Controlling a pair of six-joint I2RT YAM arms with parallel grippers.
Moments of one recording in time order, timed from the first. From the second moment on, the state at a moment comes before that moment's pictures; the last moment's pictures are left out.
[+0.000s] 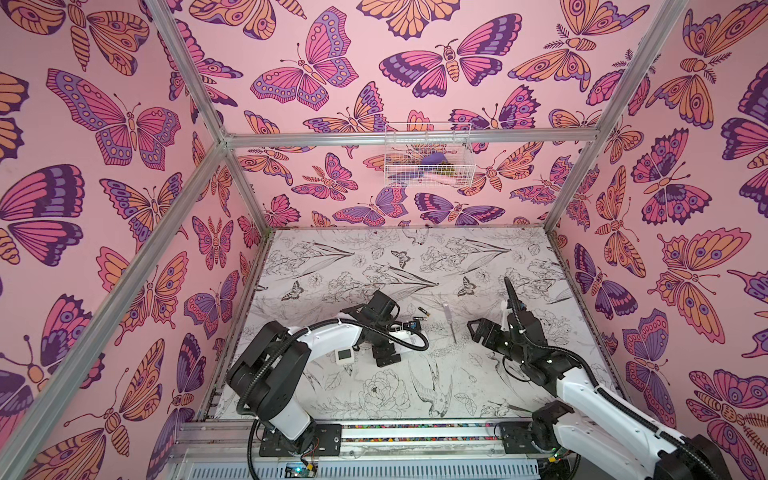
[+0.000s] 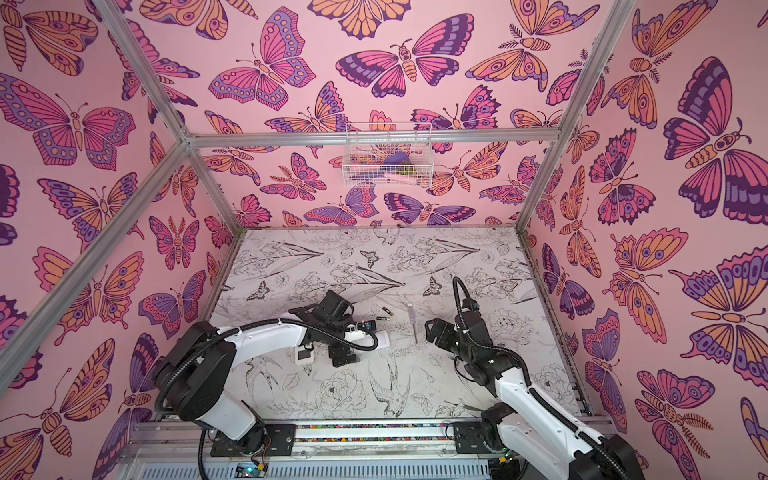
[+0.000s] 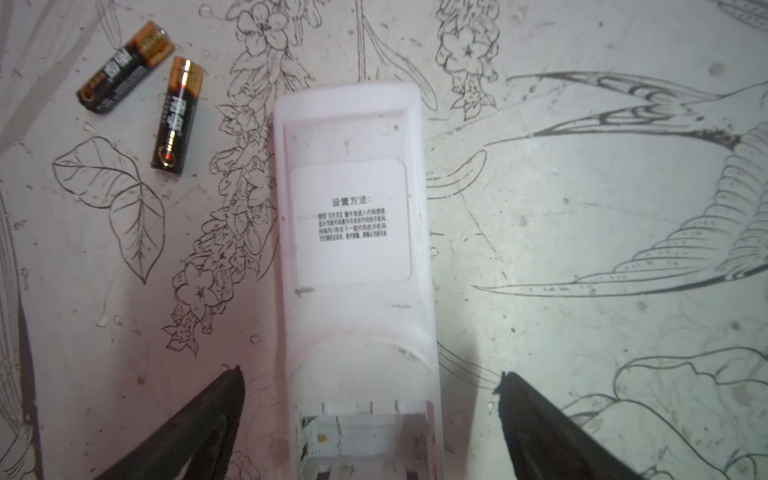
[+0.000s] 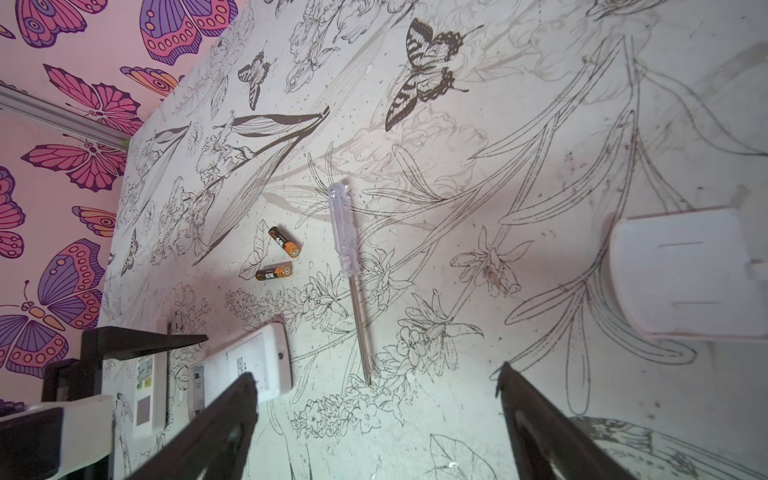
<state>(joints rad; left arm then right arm) -0.67 1.62 0.85 -0.40 0.25 0.72 0.41 0.86 0.35 -0.16 -0.04 0.78</state>
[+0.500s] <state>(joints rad) -0.71 1.66 0.87 -0.39 0.19 0.75 0.41 0.79 0.34 -0.18 -0.04 0.76</state>
